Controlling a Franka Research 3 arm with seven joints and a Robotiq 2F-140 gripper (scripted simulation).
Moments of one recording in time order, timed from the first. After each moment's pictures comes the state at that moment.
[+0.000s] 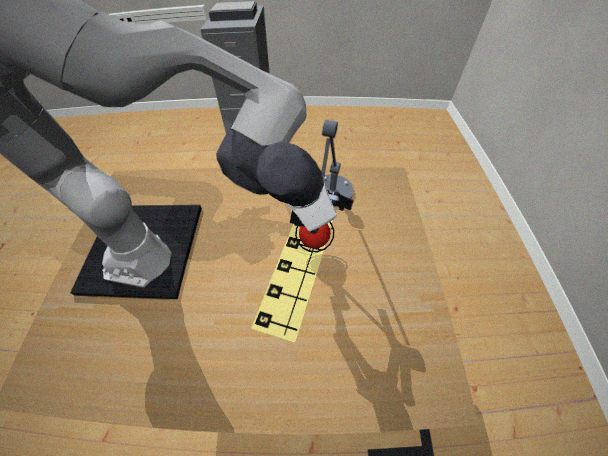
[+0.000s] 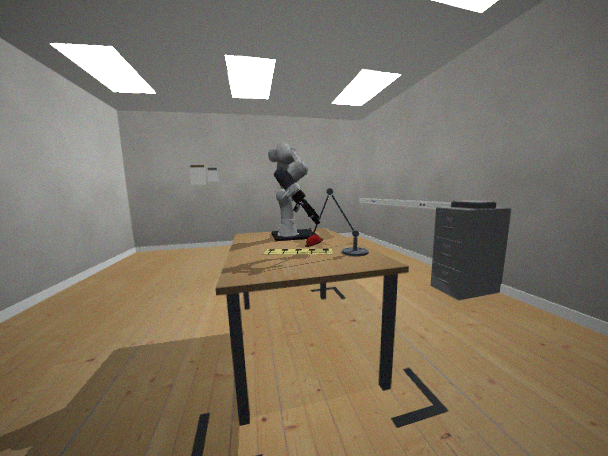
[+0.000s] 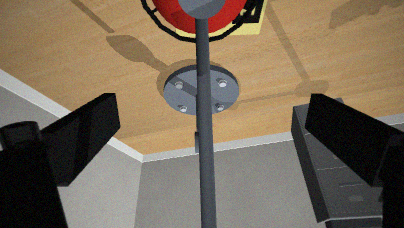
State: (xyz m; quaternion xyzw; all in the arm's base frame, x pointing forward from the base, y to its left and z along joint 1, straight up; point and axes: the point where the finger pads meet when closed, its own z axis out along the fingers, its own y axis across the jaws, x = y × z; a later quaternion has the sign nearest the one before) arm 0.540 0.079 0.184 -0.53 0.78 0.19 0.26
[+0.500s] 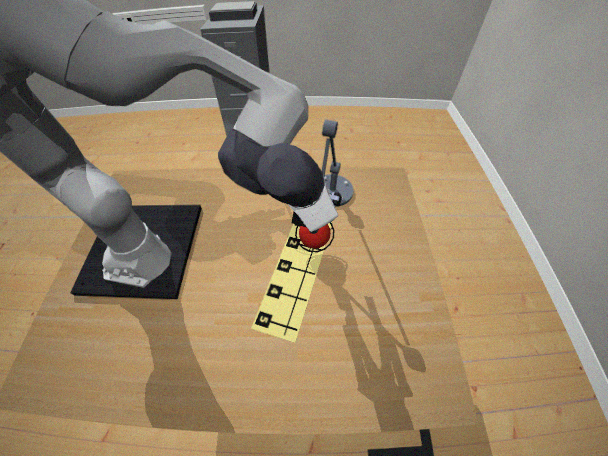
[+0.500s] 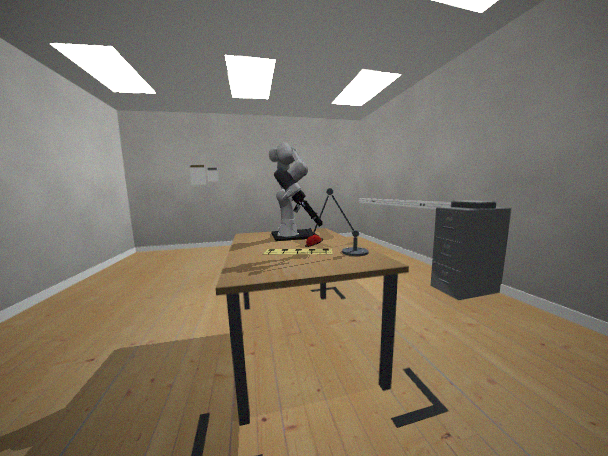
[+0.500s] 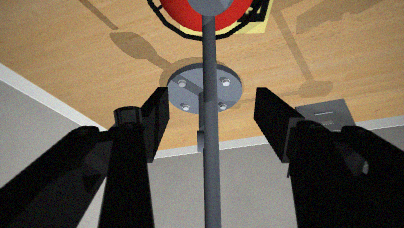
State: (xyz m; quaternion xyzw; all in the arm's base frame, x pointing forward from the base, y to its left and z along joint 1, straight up) arm 0.544 0.079 0.183 -0.53 0.78 0.19 0.26
